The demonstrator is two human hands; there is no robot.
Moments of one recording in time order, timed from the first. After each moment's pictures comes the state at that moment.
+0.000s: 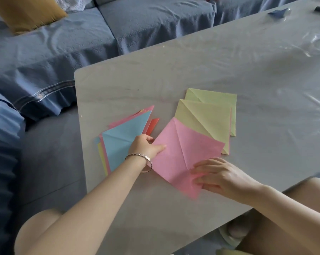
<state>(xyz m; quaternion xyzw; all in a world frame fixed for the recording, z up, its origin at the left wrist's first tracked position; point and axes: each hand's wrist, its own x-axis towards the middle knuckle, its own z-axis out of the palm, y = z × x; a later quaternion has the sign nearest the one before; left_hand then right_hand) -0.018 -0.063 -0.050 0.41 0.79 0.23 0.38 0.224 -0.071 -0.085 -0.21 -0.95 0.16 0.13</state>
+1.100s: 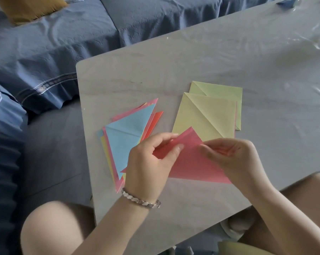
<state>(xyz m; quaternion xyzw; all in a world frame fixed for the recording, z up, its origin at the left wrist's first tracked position) 0.016 -0.140 0.015 0.56 0.65 0.47 0.22 0.173 -0.105 0.011 -0.51 -0.61 0.47 0.39</state>
